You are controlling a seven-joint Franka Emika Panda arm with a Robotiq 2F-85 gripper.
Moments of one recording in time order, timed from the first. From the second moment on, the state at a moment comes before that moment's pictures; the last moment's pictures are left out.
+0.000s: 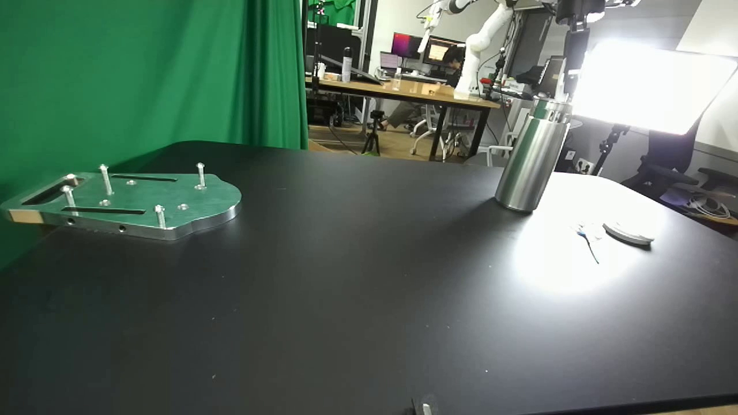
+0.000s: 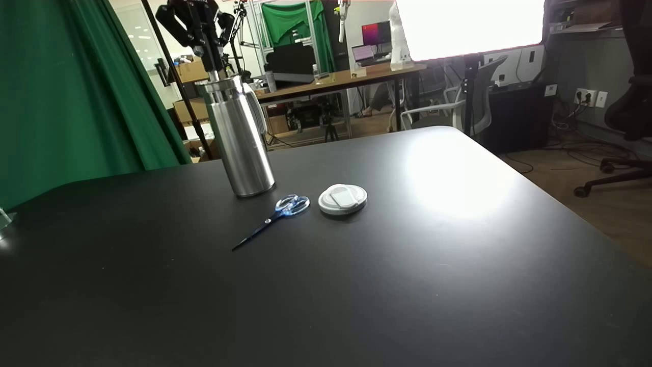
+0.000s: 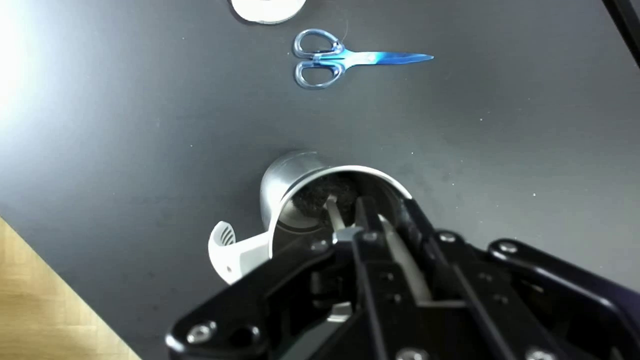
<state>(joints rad) -0.13 0.48 -0.02 -1.48 -0.14 1.72 -1.06</state>
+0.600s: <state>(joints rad) -0.13 0.48 -0.03 -1.45 -0.14 1.66 -1.06</state>
